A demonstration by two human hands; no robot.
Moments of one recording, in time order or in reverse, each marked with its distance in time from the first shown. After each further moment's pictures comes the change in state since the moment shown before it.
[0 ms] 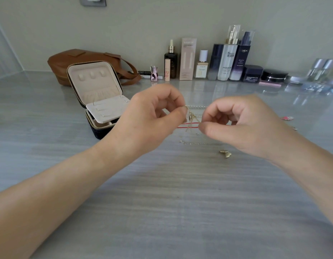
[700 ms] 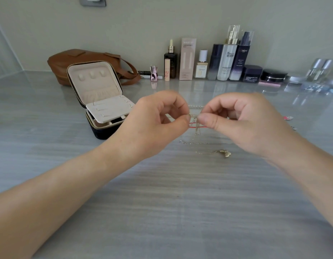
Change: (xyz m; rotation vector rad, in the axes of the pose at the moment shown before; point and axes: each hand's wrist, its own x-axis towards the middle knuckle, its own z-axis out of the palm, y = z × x) left_hand -0.002 -0.004 0.004 0.042 -0.062 -0.009; right_hand 0.002 0.000 0.002 0.065 0.086 -0.033
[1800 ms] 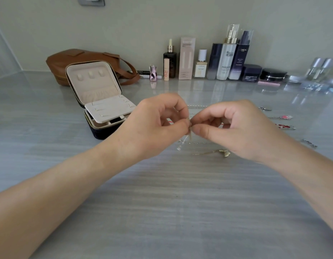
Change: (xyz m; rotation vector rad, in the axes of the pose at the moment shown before) left_hand -0.001 0.002 -0.001 0.040 -0.071 -0.028; right_hand -0.003 0.000 0.005 -0.044 -0.112 0.037
